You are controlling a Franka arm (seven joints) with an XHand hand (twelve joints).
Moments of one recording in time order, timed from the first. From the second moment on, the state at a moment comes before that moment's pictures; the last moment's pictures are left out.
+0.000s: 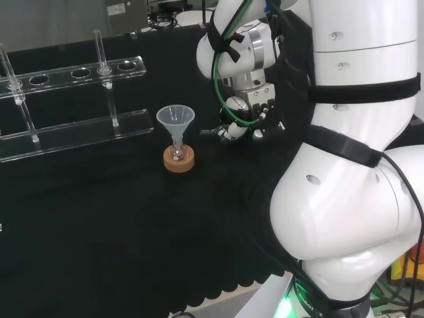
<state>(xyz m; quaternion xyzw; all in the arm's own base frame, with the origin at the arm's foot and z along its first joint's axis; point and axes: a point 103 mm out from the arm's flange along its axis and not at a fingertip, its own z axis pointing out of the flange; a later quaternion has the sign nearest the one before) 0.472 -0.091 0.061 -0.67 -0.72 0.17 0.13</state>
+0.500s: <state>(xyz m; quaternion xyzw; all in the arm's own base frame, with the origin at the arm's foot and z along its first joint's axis) 0.468 -0.103 0.083 -0.68 -0.71 0.14 0.13</state>
